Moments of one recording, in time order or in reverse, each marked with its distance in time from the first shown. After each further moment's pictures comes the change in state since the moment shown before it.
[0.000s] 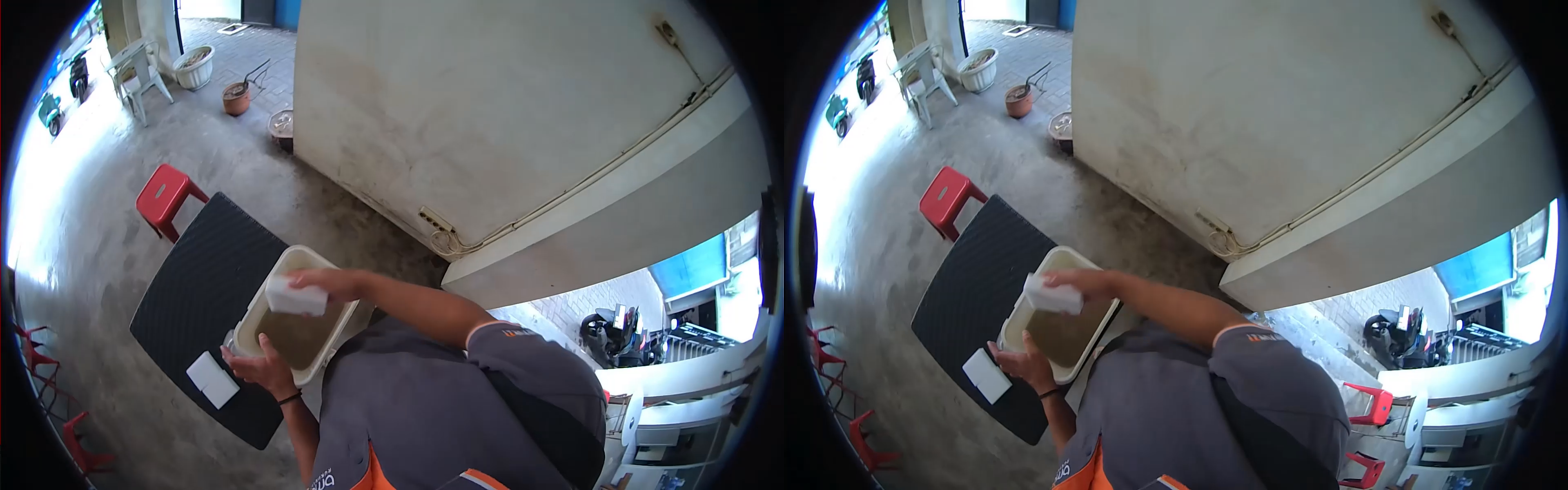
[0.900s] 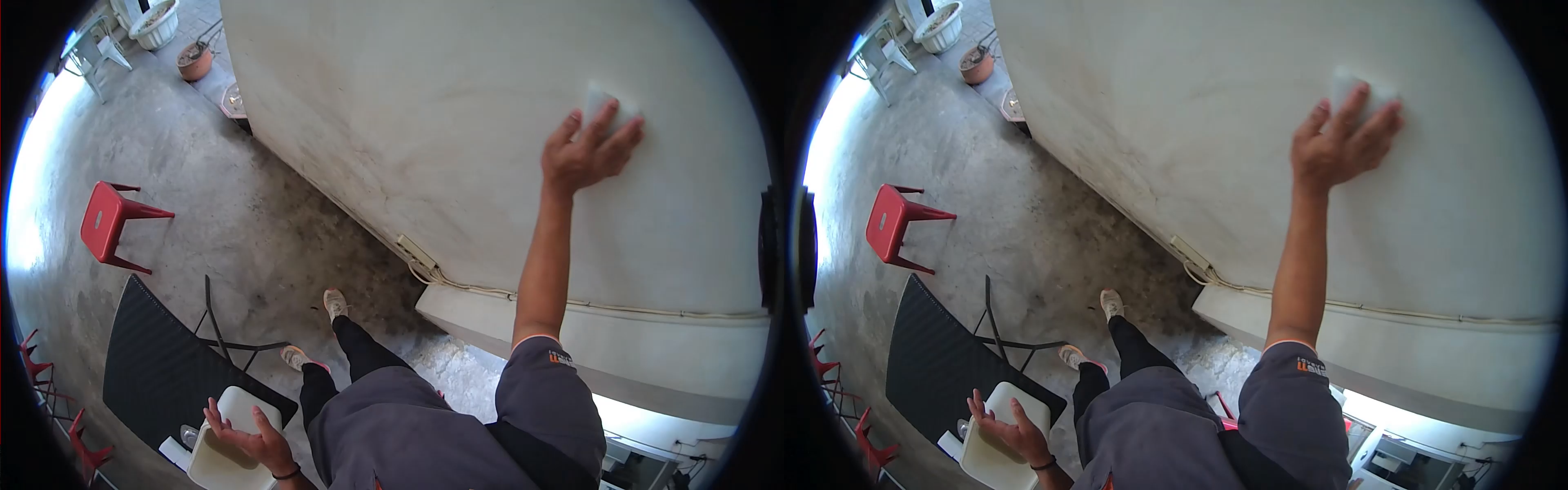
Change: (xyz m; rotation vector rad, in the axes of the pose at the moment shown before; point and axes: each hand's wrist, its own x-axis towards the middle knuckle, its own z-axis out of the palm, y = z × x) left_hand -0.027 0.281 0.213 0.015 -0.247 0.084; right_hand -0.327 -0.376 -0.489 1.782 -1.954 0.667
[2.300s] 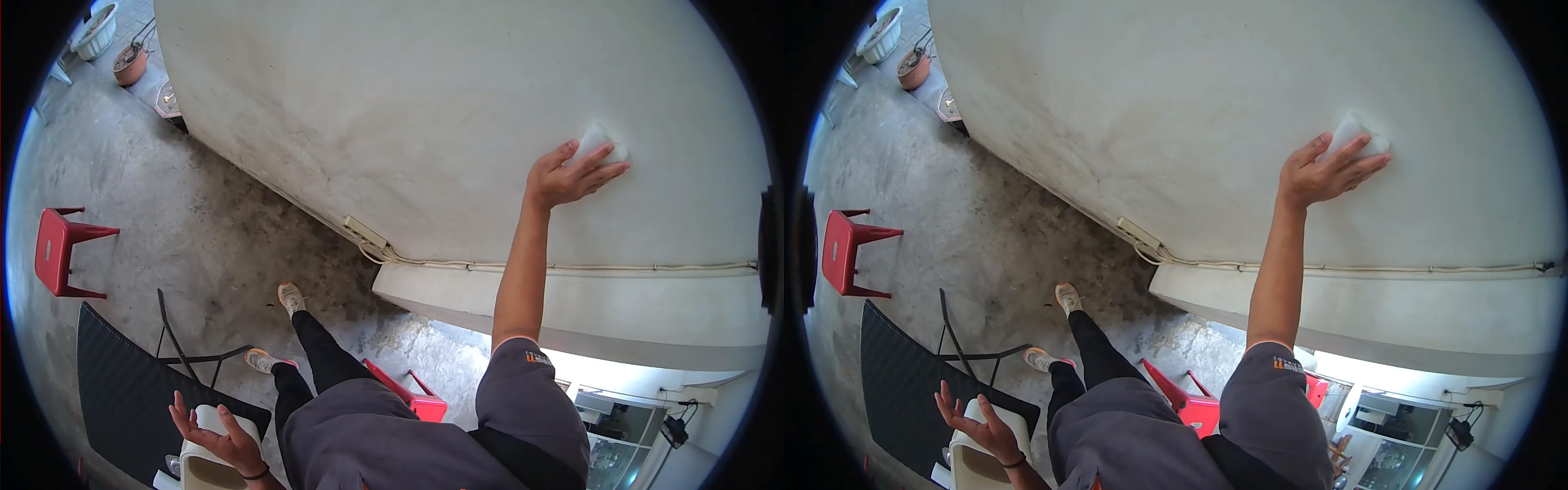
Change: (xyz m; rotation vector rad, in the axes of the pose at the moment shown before) left_hand 0.026 -0.018 0.028 -0.098 -0.125 0.208; right_hand -0.053 0.085 -0.051 -0.102 -0.048 -0.005
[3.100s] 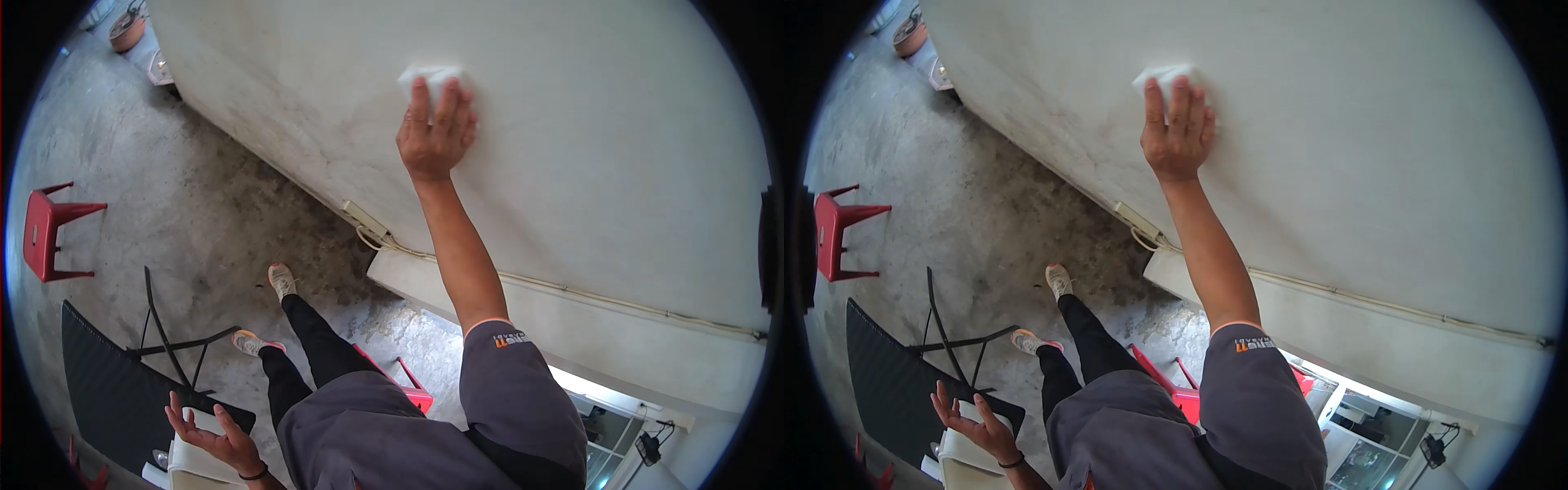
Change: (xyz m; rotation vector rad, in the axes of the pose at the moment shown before) left_hand 0.003 0.016 0.057 0.059 -0.039 -0.085; right_hand -0.140 -0.189 0.060 0.203 -0.197 -0.239
